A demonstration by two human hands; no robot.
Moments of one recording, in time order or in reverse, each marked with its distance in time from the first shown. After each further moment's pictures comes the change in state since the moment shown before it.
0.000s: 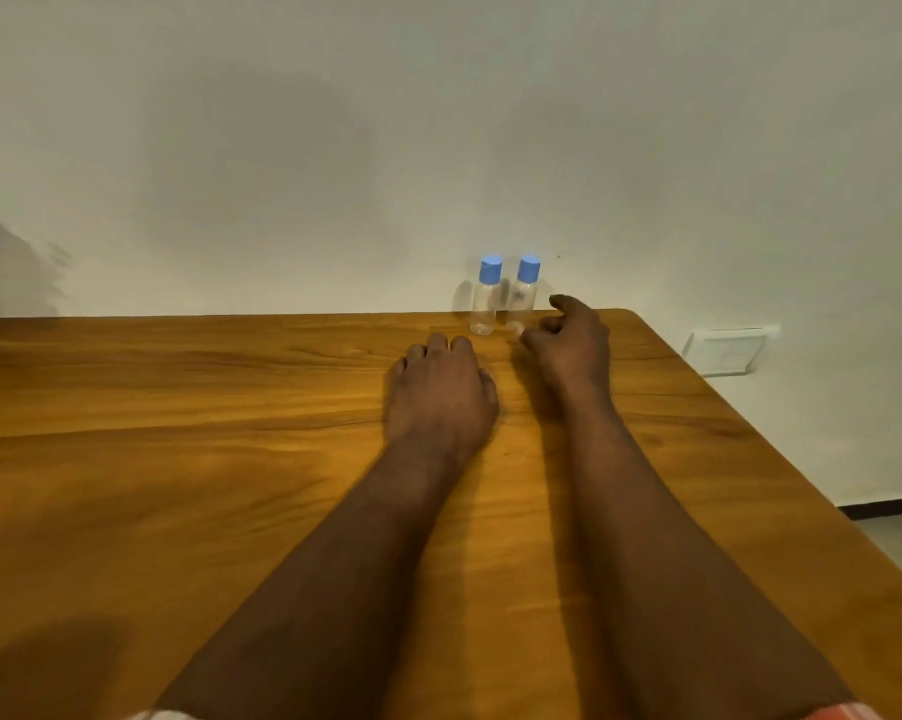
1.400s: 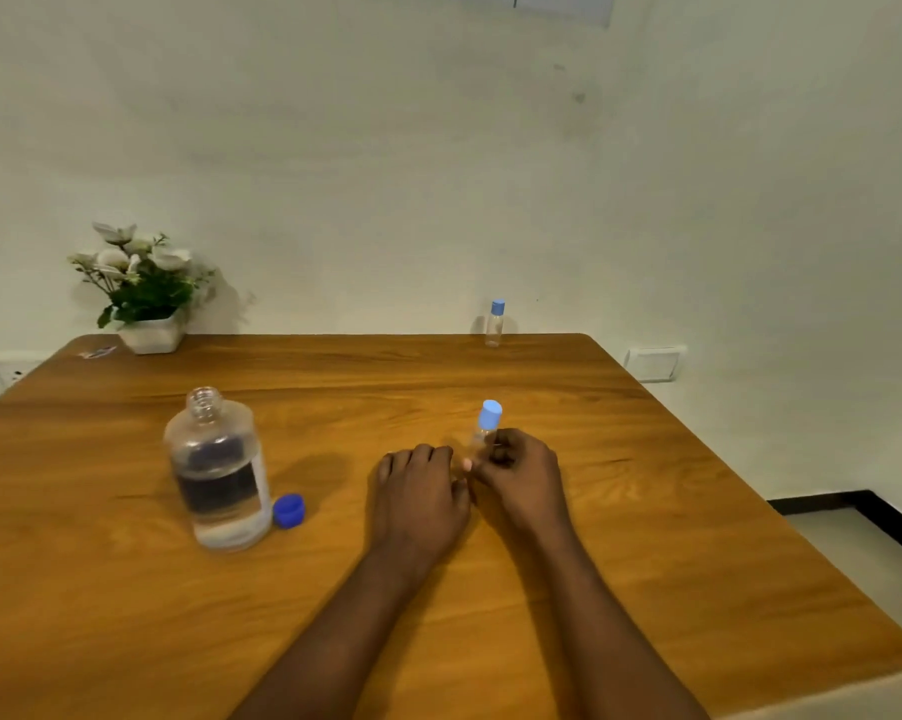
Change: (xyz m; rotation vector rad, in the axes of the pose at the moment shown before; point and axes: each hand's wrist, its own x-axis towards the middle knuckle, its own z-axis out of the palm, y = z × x) left_hand -0.239 -0.061 -0.107 -0.077 -0.045 0.043; right_hand -0.293 -0.060 -0.069 0.175 -0.202 -0.117
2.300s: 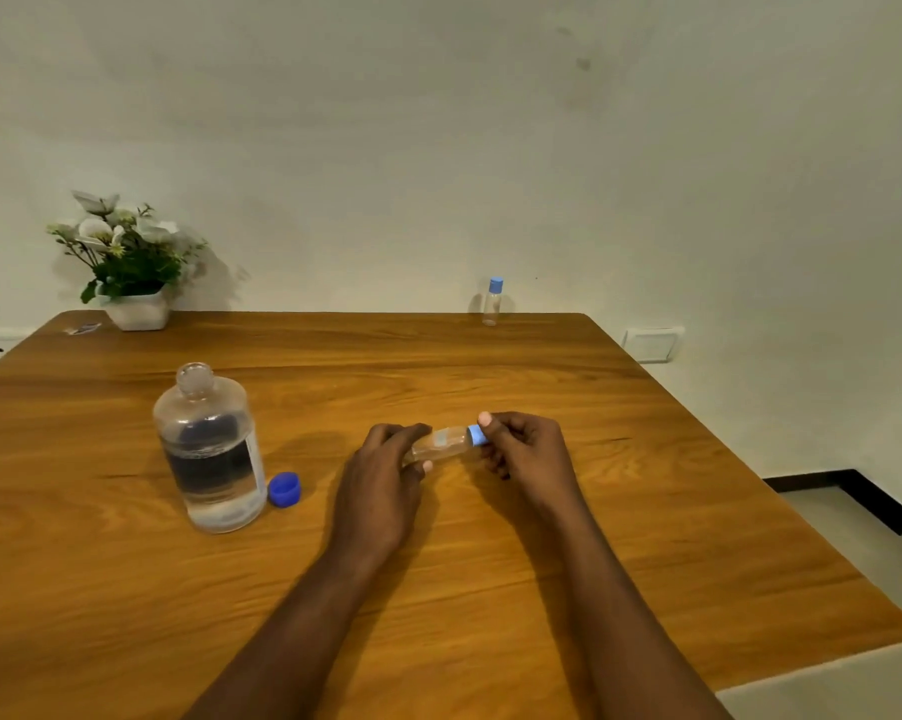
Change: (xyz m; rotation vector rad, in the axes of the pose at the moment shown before) left_hand -0.016 -0.030 -0.011 -0.486 0.137 -0.017; right_hand -0.002 -0.007 -0.011 0.273 -0.077 0.076
